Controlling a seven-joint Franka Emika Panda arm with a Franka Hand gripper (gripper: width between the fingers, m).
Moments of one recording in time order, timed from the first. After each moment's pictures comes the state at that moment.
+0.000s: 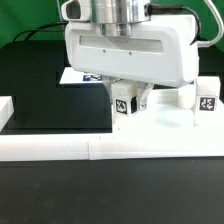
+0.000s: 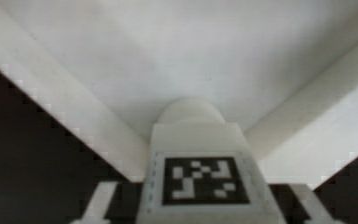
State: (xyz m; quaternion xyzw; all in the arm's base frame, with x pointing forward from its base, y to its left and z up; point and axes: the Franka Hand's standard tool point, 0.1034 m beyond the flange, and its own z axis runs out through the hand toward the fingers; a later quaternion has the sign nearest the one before) arm 0.620 0.001 0.057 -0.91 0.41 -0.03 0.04
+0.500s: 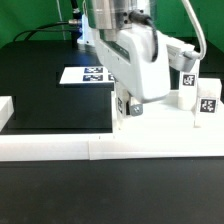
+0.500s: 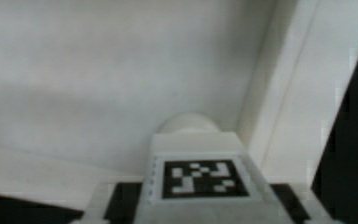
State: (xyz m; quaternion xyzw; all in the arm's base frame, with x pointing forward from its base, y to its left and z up) arm 0.626 0.007 0.055 -0.70 0.71 0.05 0.04
